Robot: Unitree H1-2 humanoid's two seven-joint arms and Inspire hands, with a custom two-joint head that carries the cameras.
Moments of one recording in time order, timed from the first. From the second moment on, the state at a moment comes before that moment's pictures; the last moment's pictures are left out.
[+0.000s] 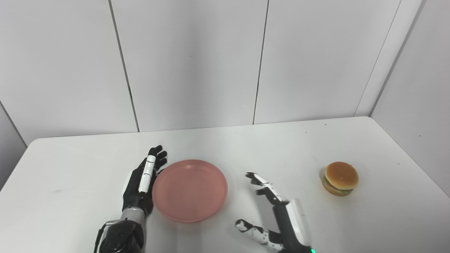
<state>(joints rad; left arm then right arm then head) -0.44 -0.06 0.02 0.33 -0.11 0.13 -0.03 0.07 -0.06 0.11 -0.17 -0.71 -0.32 -0.30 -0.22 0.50</state>
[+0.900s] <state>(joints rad) -0.47 -0.07 0.02 0.40 -0.11 0.08 -0.05 -0.12 -0.39 -0.14 -0.20 -0.98 -0.11 -0.23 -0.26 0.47</state>
